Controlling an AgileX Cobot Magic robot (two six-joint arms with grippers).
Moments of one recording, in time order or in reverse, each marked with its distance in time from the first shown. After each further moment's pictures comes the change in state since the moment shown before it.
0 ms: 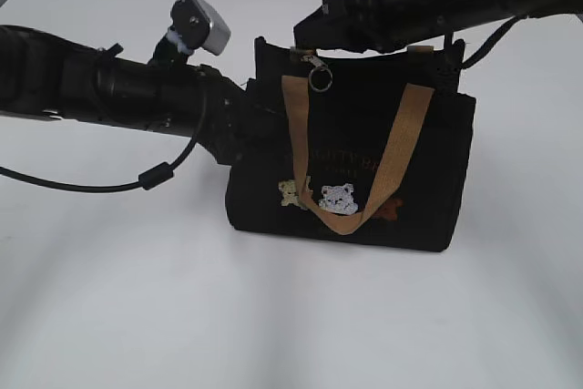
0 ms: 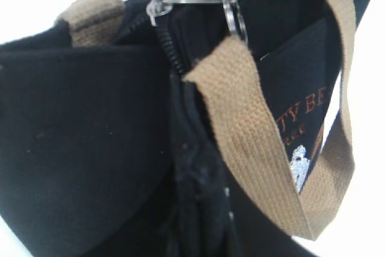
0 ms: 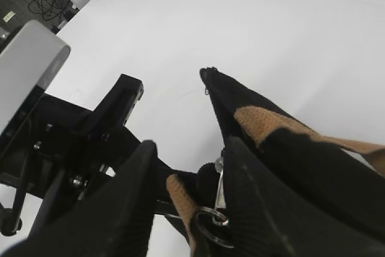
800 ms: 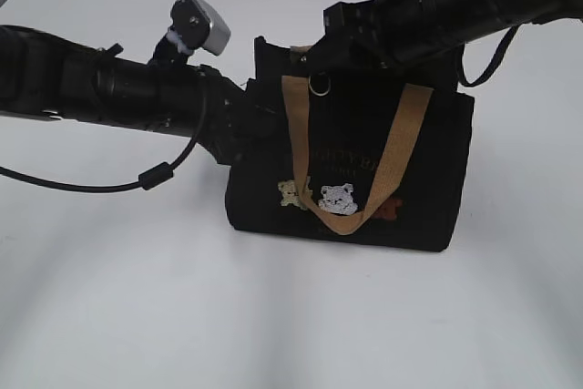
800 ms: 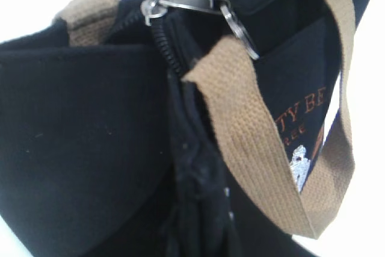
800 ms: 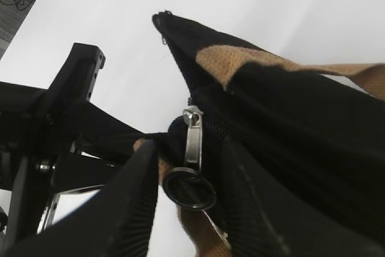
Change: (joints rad) left arm 0.000 0.000 0.000 0.000 -0.001 0.000; right arm 0.010 0.024 -0.018 -0.251 0.010 0.386
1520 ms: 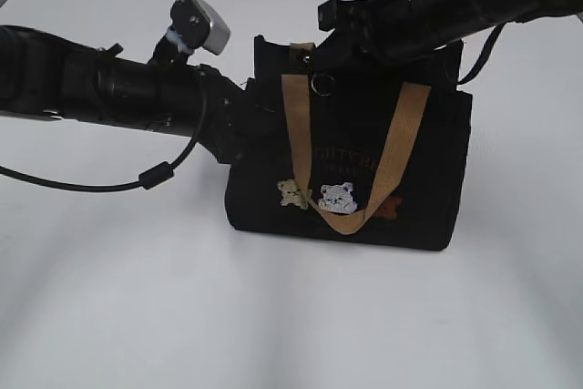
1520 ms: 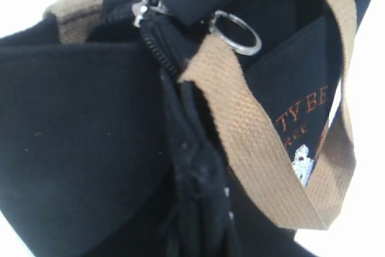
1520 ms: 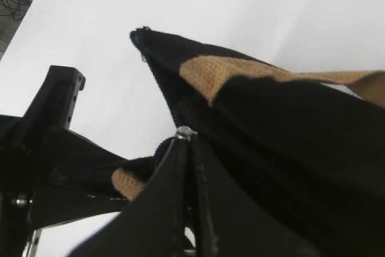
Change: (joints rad) left arm 0.000 0.000 0.000 -0.009 -0.011 0.000; right arm -0.004 0.071 -0.057 0.000 -0.024 0.034
